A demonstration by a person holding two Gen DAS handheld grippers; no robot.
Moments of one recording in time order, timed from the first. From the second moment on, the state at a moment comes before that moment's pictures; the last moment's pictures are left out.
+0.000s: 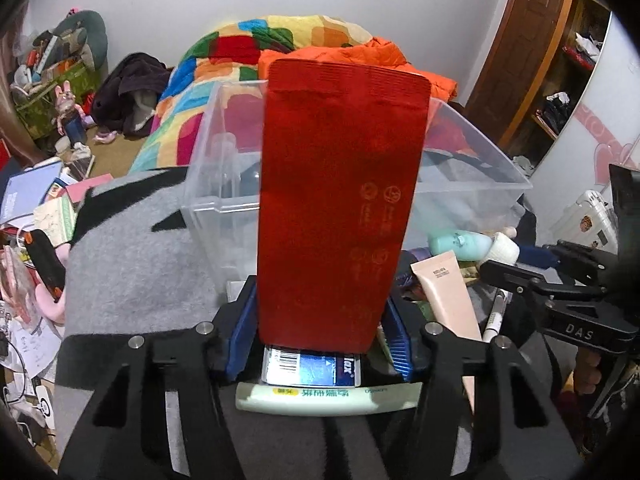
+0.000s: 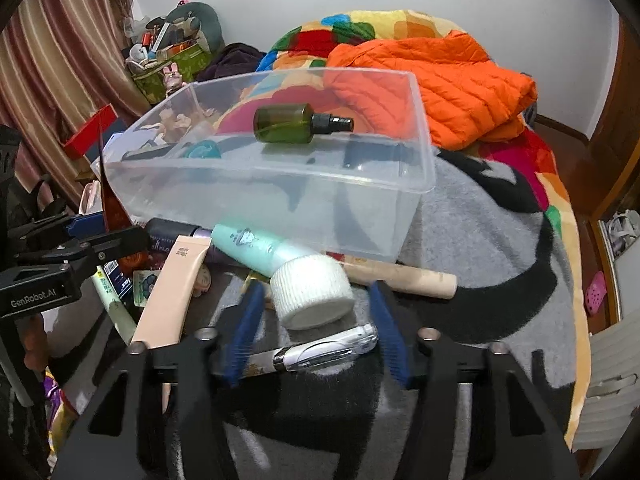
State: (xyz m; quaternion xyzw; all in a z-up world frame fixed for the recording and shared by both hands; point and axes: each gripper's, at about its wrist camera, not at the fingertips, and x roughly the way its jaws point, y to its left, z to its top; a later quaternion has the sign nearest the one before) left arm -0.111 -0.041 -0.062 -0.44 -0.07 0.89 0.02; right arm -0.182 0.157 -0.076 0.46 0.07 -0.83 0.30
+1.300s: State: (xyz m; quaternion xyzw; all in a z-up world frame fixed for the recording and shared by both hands) left arm -0.166 -0.044 0.016 -0.37 -0.05 0.93 -0.01; right arm -0.217 0.134 -0.001 0.37 0.05 -0.87 0.31
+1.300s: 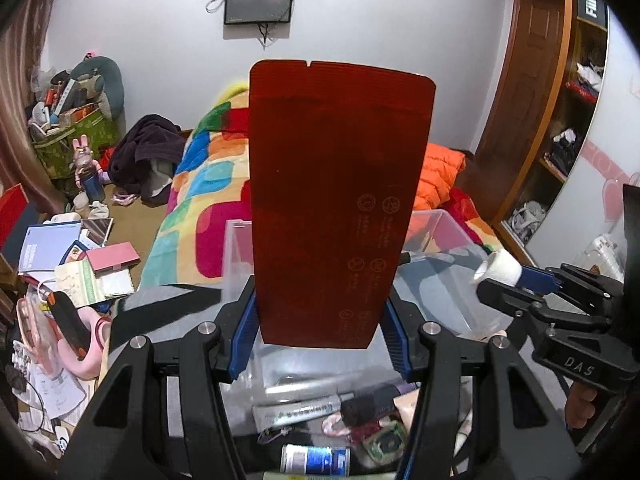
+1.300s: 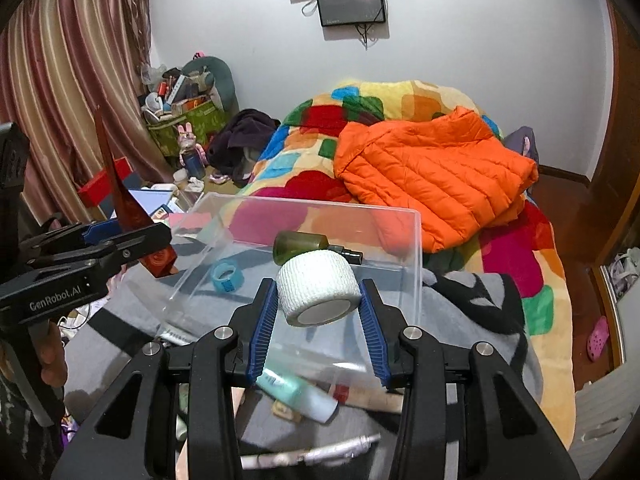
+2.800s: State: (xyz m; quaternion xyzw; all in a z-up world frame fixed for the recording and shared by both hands) left arm -0.125 -0.018 0.026 -0.37 -0.02 0.93 0.00; right arm -0.190 0.148 0.017 0.36 0.10 -0.88 0.29
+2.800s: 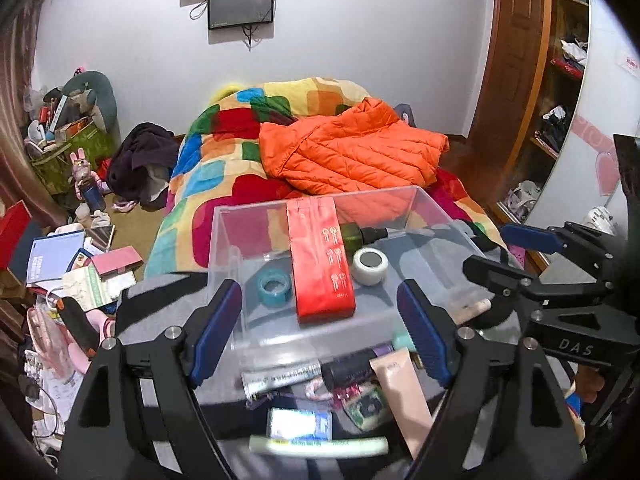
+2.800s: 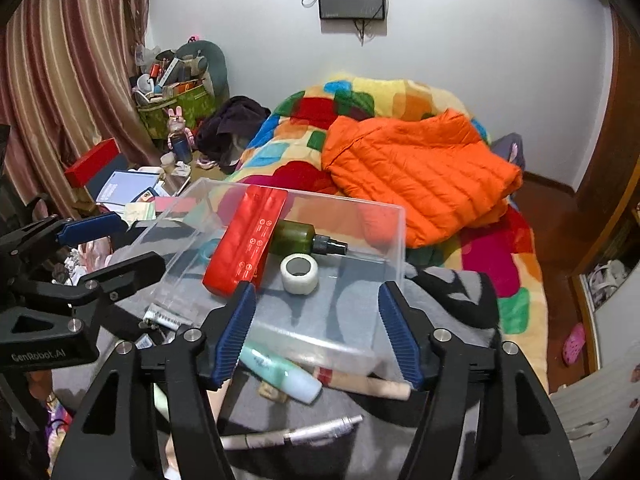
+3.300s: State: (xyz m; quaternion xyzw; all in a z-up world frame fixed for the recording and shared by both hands) left arm -0.077 -0.046 -0.036 -0.43 -0.07 0.90 -0.03; right arm -0.157 0.158 -0.027 0.42 0.06 -0.85 0.31
